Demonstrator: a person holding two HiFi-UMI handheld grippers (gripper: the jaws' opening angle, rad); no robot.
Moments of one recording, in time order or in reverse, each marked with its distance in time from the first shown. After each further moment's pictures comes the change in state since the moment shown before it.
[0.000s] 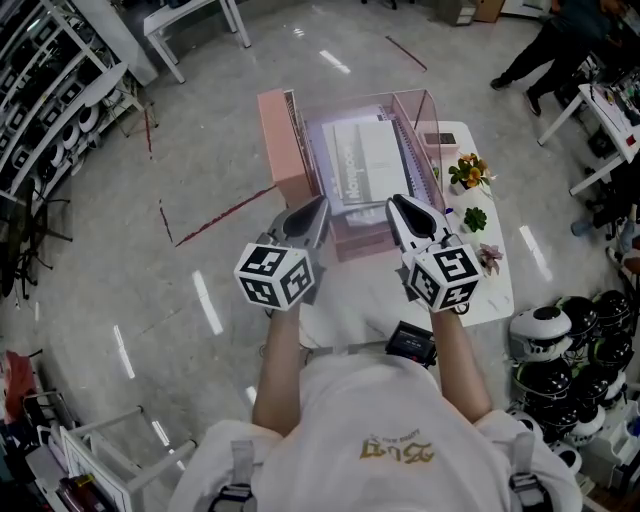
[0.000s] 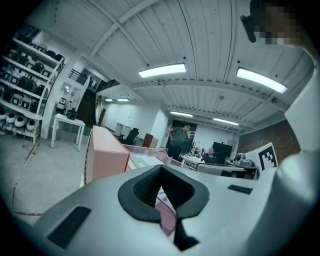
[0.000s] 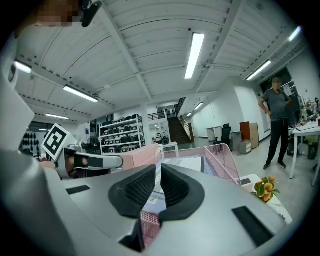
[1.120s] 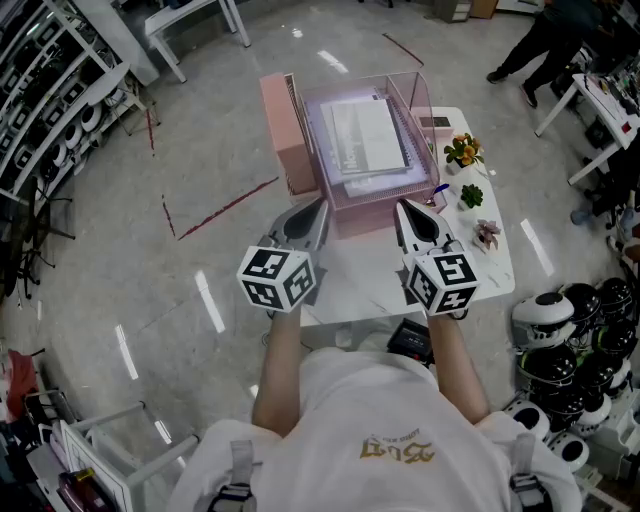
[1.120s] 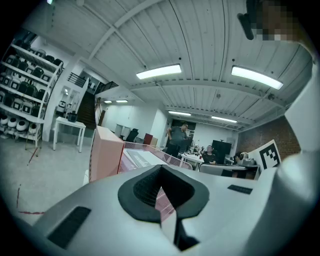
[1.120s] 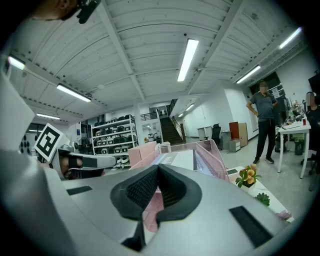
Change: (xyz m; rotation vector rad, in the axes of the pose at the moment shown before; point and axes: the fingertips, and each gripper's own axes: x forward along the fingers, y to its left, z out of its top) left arm -0.053 -0.036 -0.025 0.030 -0.001 0.006; right arm -0.064 0.027 -0.022 0.028 -0.003 -0.105
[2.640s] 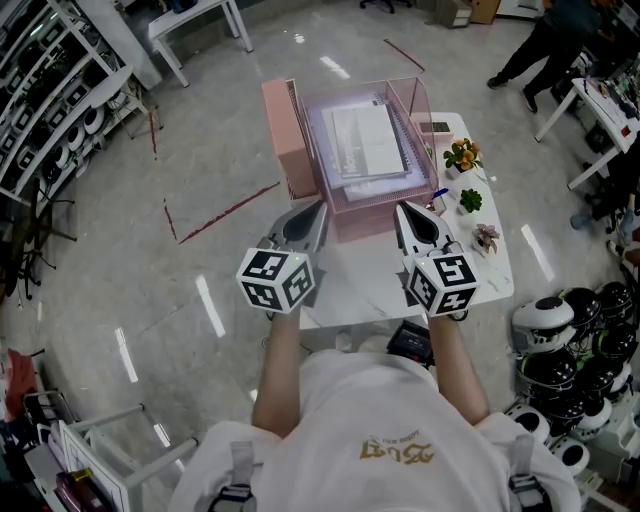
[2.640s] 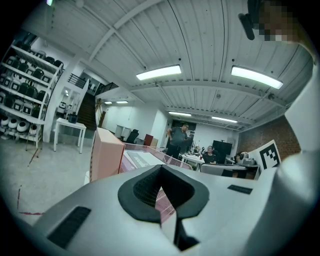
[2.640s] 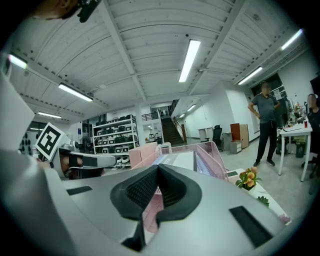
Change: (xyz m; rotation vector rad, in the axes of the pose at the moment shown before) left arm -0.004 -0.003 0.005 0.005 -0.008 0.006; right arm -0.004 0.001 0.006 -0.018 -0.006 0.010
